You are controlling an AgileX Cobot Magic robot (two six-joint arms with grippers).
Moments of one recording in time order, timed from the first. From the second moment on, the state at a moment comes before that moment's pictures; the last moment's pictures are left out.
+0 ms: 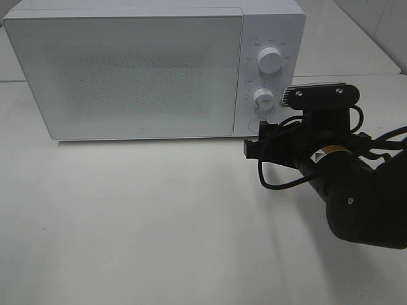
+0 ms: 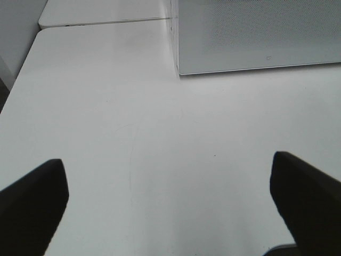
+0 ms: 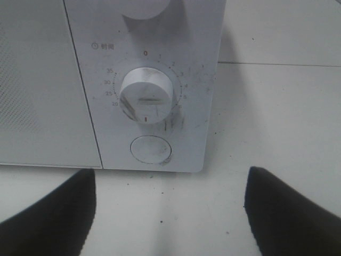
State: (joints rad) left arm 0.06 0.00 -0.50 -0.13 1.05 0.15; right arm 0.70 1.83 -0.49 0.75 -1.07 -0.25
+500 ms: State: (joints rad) left arm 0.06 0.00 -0.50 -0.13 1.05 0.15; right arm 0.70 1.83 -0.49 0.75 -1.00 0.32
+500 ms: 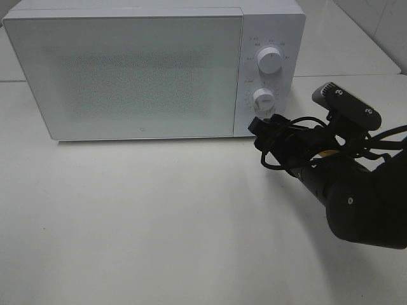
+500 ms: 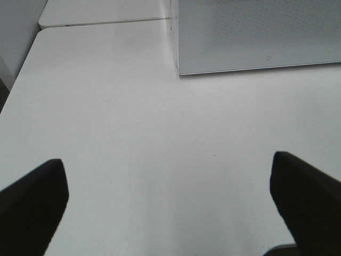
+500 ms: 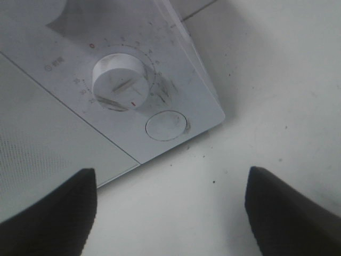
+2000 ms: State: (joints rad) left arm 0.06 0.00 -0.50 -0.13 1.05 0.15; right arm 0.70 1.84 -0.50 0.73 -0.91 1.39
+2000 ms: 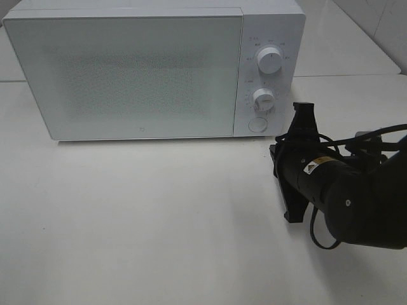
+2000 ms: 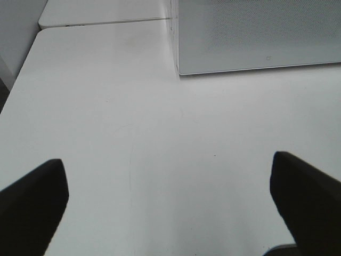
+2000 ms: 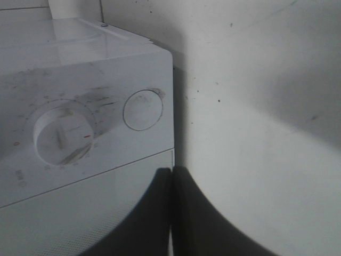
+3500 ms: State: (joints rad) left arm 0.06 0.00 -0.50 -0.13 1.05 0.15; right arm 0.50 2.09 -0.83 0.52 -0.82 1.39
